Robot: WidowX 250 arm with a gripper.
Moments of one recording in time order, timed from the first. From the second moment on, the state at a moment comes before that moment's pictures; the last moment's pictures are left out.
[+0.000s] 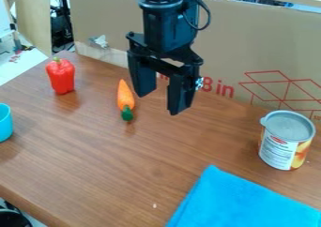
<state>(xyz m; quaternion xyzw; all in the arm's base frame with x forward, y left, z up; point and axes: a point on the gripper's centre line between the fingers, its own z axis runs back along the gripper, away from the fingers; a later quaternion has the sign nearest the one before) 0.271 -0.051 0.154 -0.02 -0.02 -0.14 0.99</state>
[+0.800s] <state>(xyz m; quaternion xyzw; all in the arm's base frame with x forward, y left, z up) 0.322 -0.158 0.132 -0.06 0.00 -0.21 0.98</state>
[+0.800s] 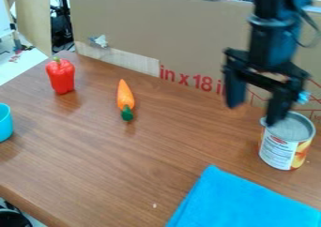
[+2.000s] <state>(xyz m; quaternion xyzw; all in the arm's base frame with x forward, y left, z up) 0.351 -0.249 0.078 -0.08 0.02 -0.28 0.96</state>
